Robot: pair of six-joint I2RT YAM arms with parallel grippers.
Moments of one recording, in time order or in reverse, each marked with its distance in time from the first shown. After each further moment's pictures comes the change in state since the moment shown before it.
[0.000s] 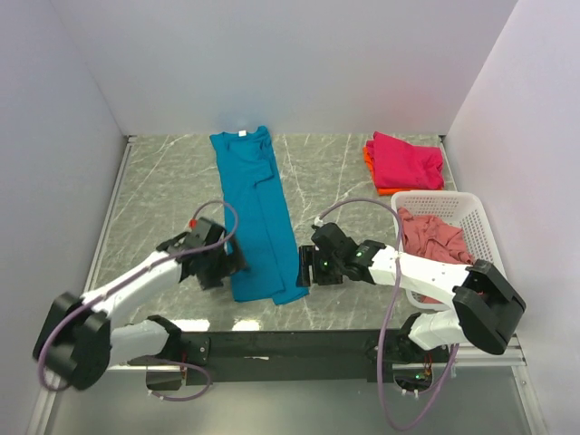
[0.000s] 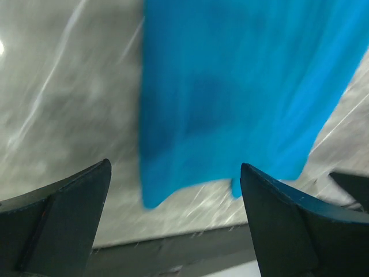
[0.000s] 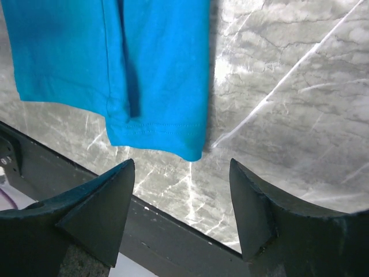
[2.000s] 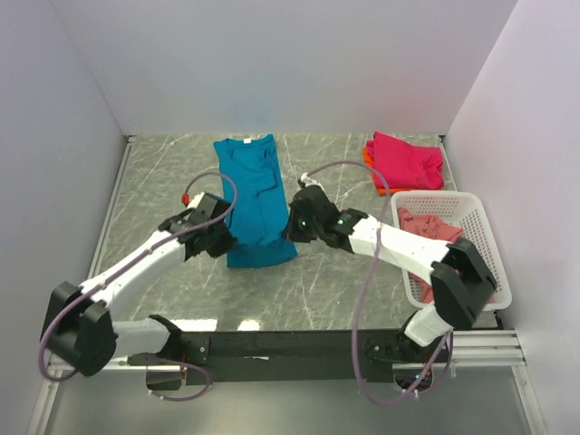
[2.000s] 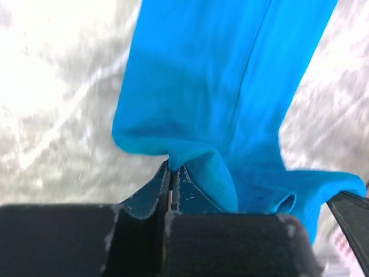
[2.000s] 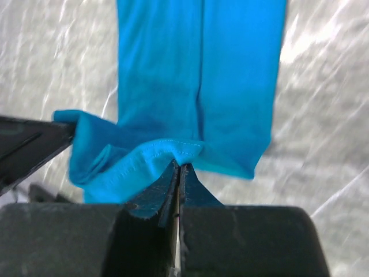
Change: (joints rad) left arm -0.031 0.018 0.200 -0.122 -0.213 -0.110; right arm -0.038 0.169 0.305 0.109 0.116 0.031
